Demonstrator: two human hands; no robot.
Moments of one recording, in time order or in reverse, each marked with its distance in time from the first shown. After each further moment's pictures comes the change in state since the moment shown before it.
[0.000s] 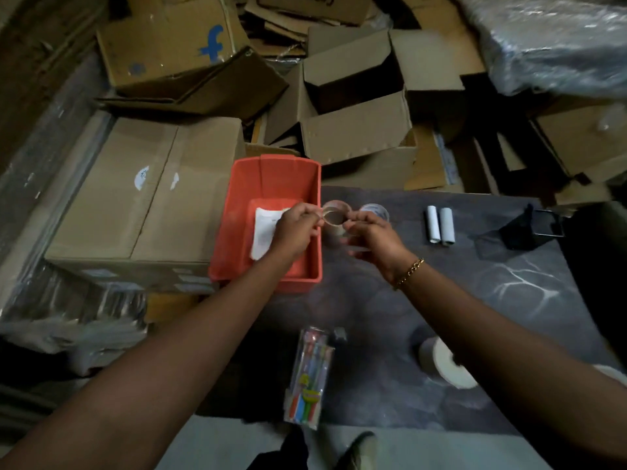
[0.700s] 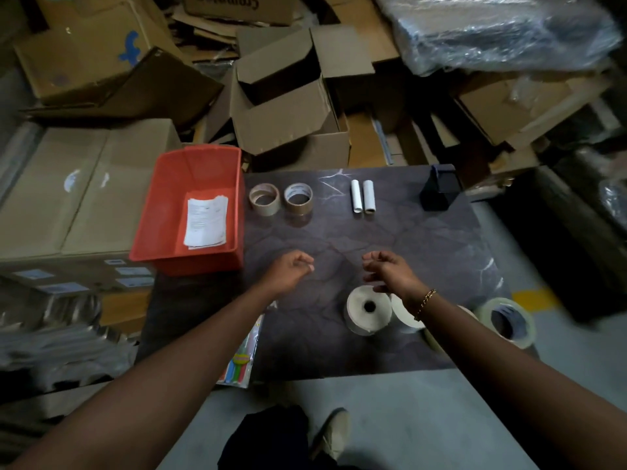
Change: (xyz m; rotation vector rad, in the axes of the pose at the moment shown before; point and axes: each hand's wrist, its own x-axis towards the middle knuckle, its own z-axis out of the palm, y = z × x) left_hand -0.114 -0.061 0.146 0.378 -0.311 -0.037; right_hand -0.110 0.104 -0.208 -0.153 0.148 0.108
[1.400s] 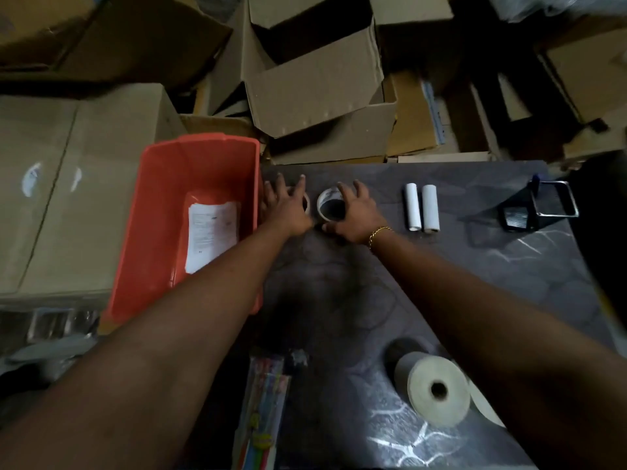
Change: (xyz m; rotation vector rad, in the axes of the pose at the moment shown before) left_hand 0.232 -0.007 -0.112 0.712 0.039 -0.157; right_hand 0.260 -0.099 0.131 -0.859 -0.033 -0.312
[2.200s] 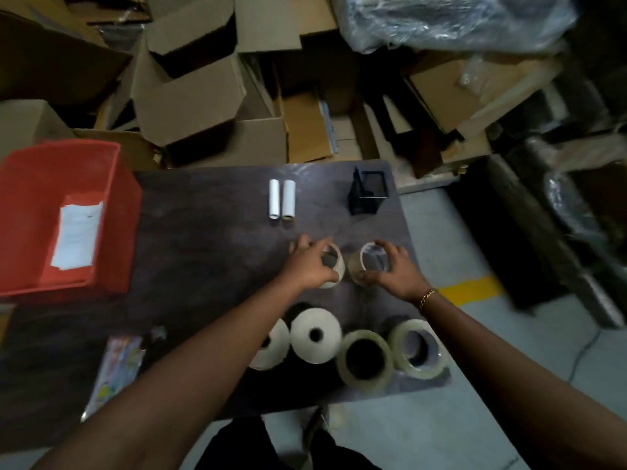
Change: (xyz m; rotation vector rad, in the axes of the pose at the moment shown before) left_hand -0.162 0.289 0.142 -0.223 -0.122 0.219; right_hand -0.242 0.307 -0.143 0.229 0.081 0.213
